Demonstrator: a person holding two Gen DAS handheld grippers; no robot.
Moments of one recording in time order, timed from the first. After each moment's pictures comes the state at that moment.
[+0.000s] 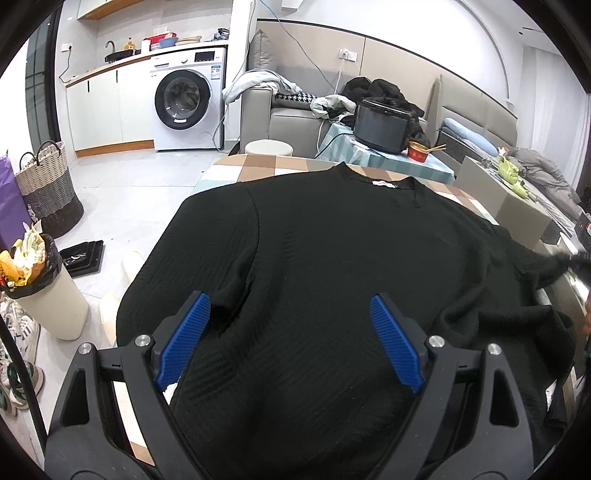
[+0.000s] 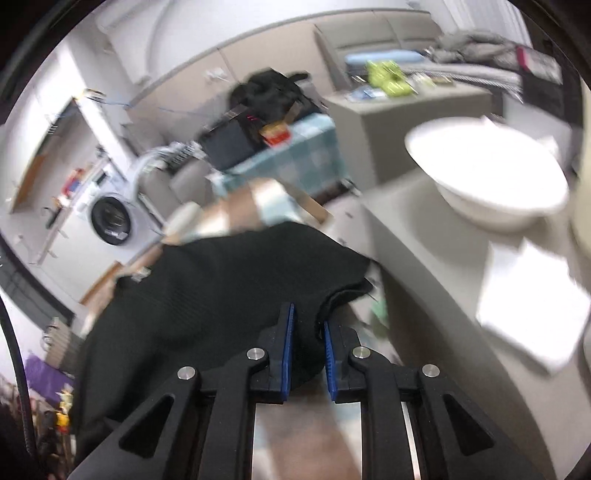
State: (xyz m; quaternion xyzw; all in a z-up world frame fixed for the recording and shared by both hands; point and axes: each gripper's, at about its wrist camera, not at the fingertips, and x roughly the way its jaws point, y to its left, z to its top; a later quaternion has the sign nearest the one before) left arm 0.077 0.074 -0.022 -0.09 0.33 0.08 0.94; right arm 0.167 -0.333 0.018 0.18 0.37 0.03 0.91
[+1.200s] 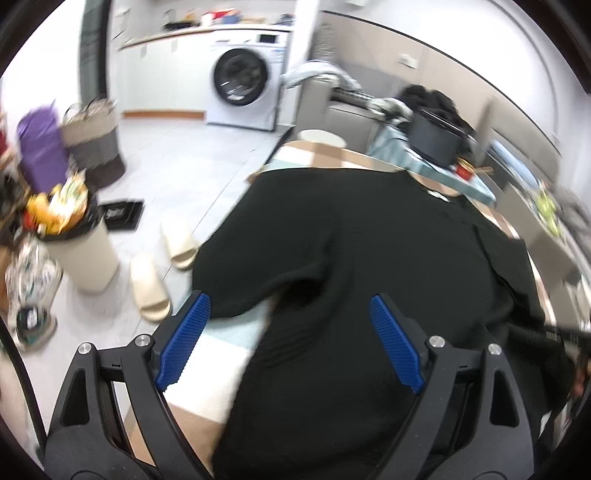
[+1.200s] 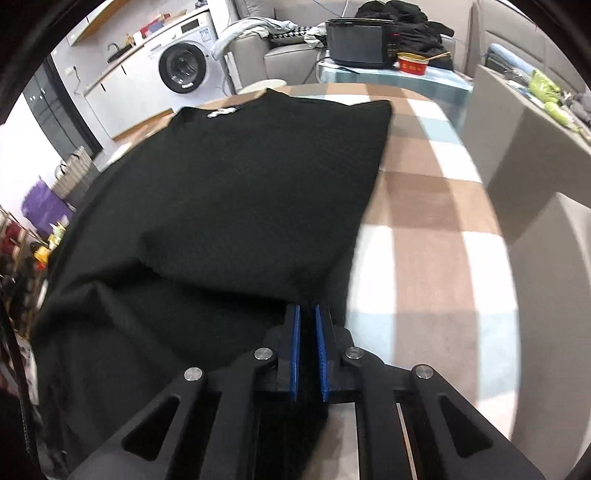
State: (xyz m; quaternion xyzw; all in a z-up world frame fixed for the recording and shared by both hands) left arm 0.036 0.130 -0.028 -0.17 0.35 0.18 0.91; right arm 0.192 -0.218 -0.055 -0.03 0.52 0.17 0.84
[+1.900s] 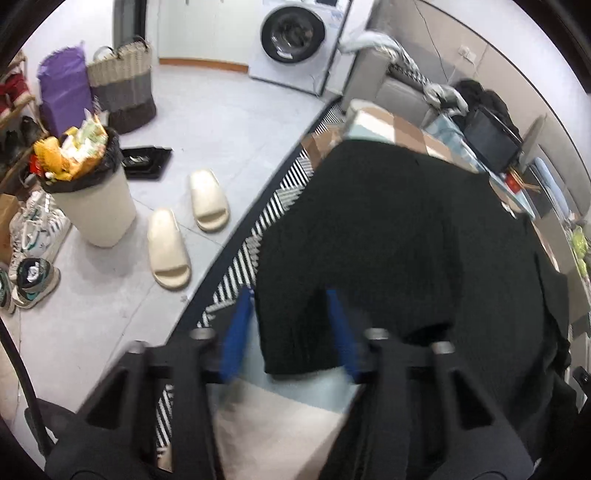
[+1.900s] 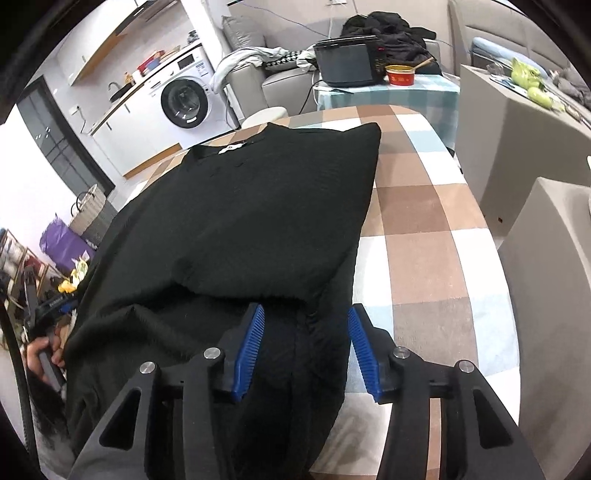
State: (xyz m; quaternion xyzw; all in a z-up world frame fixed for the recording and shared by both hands) left arm 0.086 0.222 -0.095 -0.23 0.40 0.24 0.86; right arm 0.174 -0.228 -0.030 0.05 0.48 0.17 0.86
